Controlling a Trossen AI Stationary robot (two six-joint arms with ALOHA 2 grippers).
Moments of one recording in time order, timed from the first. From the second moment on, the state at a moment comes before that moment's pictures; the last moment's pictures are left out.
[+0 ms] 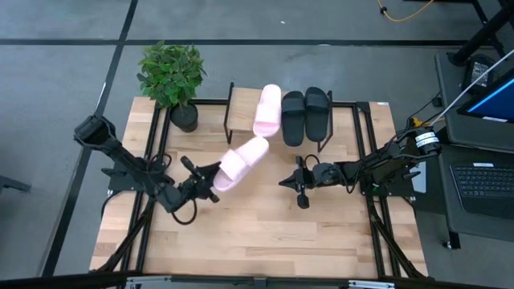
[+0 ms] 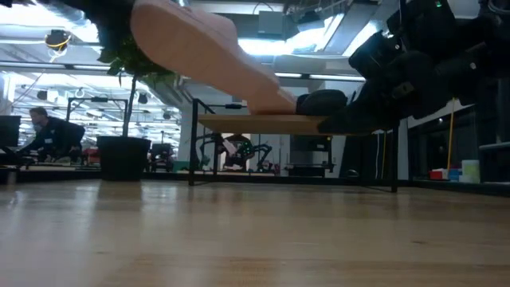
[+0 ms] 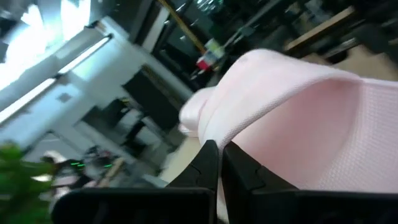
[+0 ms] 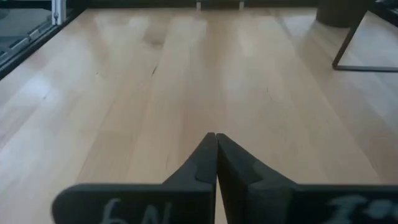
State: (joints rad) left arm -0.61 1.30 0.52 0.76 -1.42 0.74; right arm 0.17 1.53 0.39 0.77 0.12 0.07
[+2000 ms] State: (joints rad) left arm 0.00 1.55 0.95 0.57 -1.49 1.07; right arm 0.17 1.53 0.39 0.79 0.17 0.05
